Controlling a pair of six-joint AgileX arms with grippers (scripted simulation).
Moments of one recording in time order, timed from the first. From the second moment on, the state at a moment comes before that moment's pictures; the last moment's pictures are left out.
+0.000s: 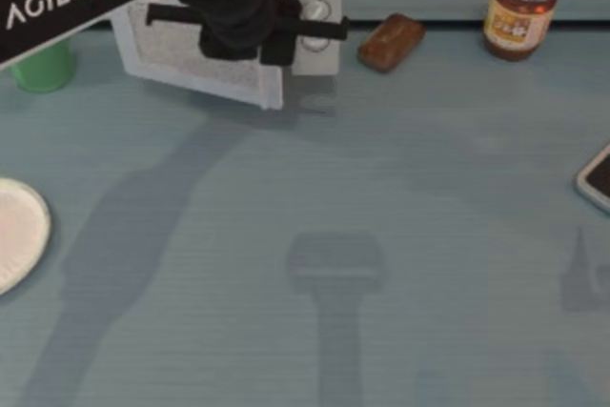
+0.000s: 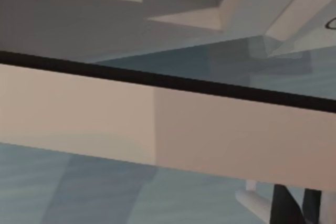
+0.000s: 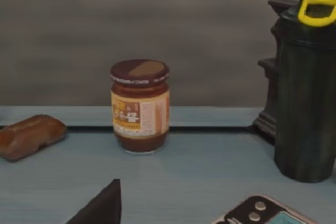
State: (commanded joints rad) left arm -0.53 2.03 1.77 -0.80 -0.17 -0.29; right arm 0.00 0.00 0.00 0.00 0.00 0.00
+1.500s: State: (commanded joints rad) left arm -0.50 1.94 1.63 -0.74 -0.10 -0.17; right arm 0.00 0.00 0.00 0.00 0.00 0.00
